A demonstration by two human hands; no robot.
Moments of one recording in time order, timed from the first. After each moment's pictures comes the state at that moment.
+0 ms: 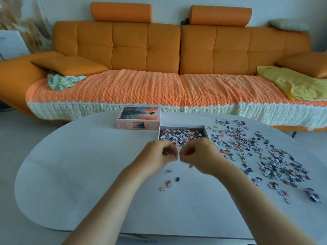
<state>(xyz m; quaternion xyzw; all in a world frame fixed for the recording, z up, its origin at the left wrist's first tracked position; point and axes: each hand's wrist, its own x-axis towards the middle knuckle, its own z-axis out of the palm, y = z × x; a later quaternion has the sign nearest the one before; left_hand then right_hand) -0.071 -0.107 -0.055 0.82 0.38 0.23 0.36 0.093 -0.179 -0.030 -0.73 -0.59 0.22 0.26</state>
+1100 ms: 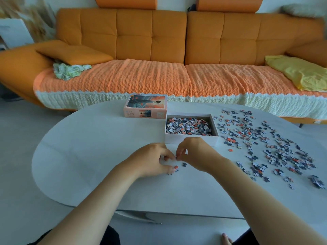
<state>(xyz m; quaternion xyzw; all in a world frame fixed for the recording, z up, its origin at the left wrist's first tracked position) -0.117 -0.122 -0.072 0.90 0.36 0.08 0.25 0.069 -0.175 -0.061 -0.67 -0.71 0.16 0.14</state>
